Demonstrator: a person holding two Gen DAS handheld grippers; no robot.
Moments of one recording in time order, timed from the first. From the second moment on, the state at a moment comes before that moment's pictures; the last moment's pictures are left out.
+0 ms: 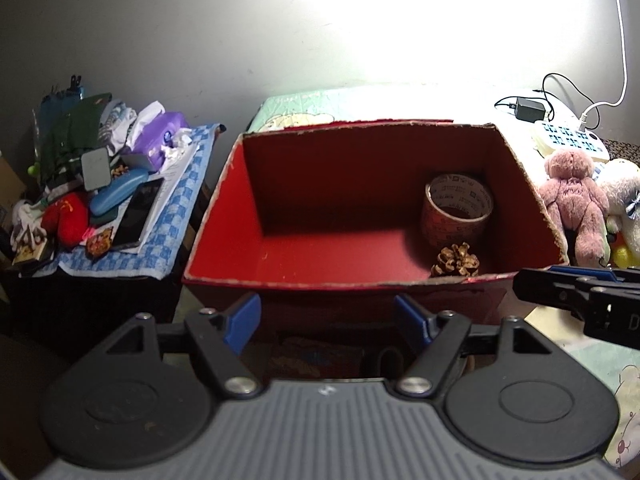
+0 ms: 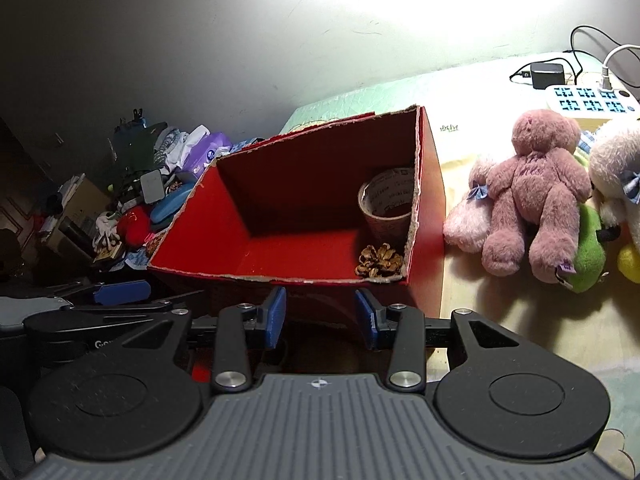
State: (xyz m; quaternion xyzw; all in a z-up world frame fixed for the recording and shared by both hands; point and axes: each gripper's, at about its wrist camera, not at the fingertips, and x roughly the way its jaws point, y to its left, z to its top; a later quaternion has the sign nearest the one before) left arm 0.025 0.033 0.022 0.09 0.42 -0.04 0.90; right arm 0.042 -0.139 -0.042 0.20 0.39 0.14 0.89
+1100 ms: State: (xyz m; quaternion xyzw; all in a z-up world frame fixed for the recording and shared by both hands) left arm 0.008 0.009 -0.076 0.02 0.50 -0.20 0.84; right arm 0.048 -0.167 -0.120 0.33 0.52 0.16 0.77
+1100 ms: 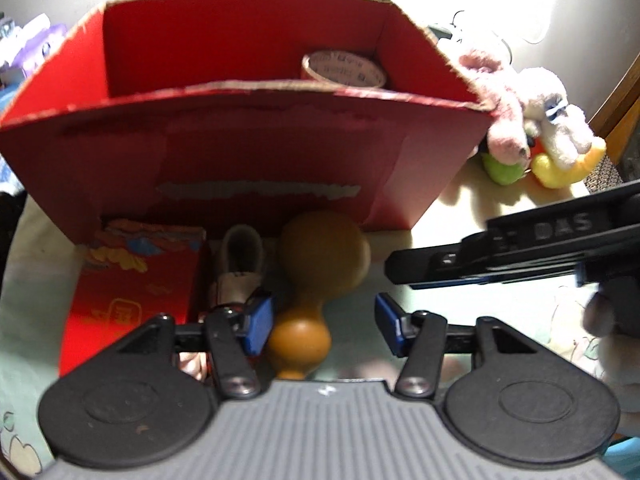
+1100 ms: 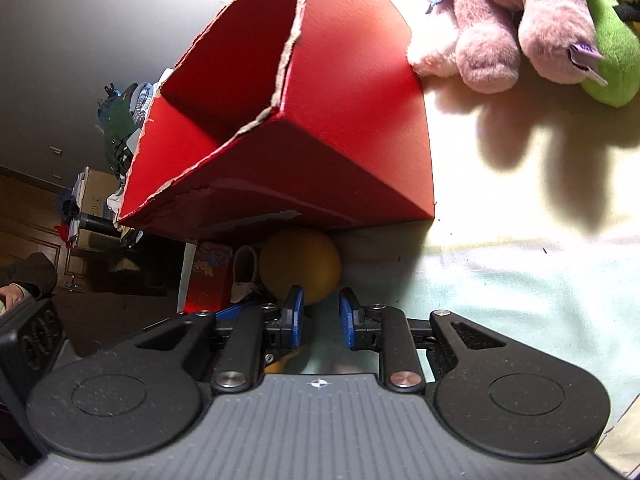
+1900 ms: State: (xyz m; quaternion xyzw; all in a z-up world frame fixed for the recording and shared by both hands) left arm 0.015 -0.007 -0.098 0.03 0.53 -0.22 0.82; right arm 0.072 -0.130 -0.133 0.27 0.55 0.22 0.76
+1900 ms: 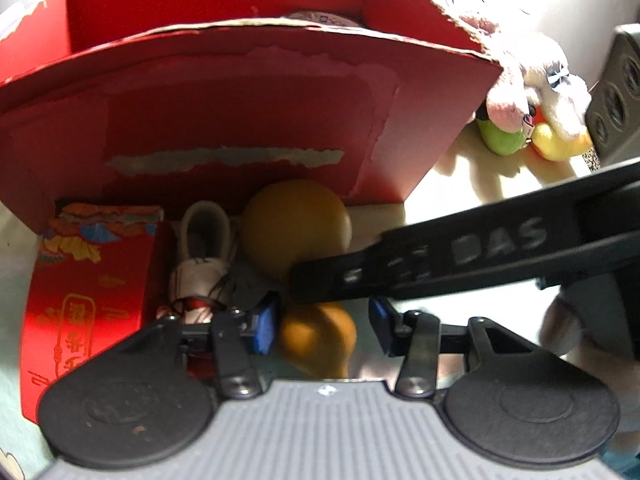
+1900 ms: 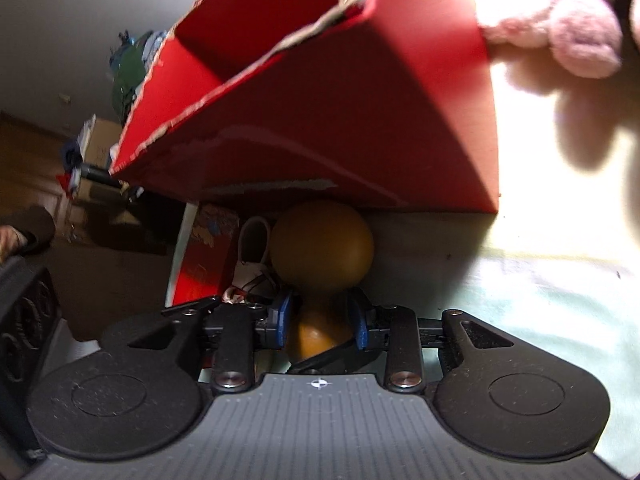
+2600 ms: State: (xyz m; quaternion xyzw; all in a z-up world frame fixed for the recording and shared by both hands) left arm -0.002 -0.049 -0.074 0.08 0.52 -0.26 0.81; right arm 0.037 -0.193 -0.120 0.31 0.54 0.22 0.75
